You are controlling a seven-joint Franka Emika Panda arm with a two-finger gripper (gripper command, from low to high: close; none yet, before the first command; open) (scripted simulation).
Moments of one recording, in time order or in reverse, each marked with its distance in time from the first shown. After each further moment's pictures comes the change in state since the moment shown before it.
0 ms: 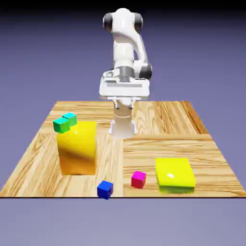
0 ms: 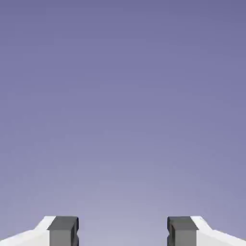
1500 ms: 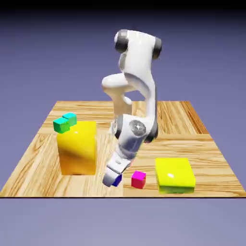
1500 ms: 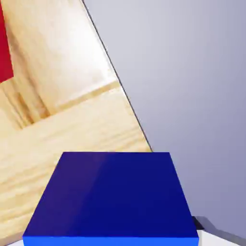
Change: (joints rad) arm 0.481 0.904 -0.387 0.569 -0.241 -0.653 -0.854
